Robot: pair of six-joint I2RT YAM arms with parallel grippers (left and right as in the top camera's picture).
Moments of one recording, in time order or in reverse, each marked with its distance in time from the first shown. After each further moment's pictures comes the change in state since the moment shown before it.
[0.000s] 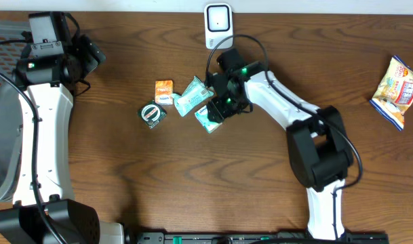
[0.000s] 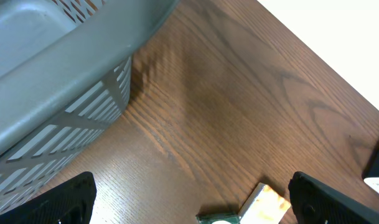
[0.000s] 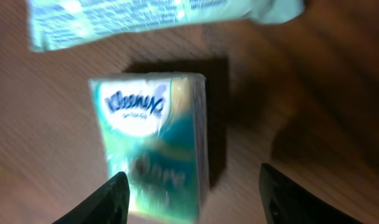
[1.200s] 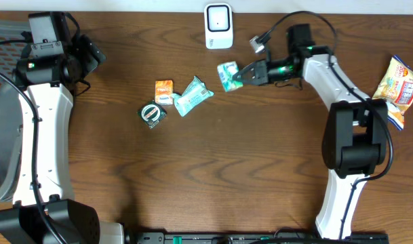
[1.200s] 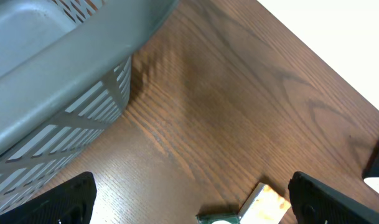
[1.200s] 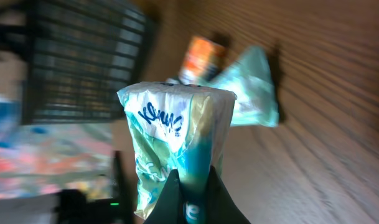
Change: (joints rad) left arm 0.000 0.000 0.000 0.000 0.000 0.000; right arm -0.381 -0.002 0.043 0.152 -0.881 0.007
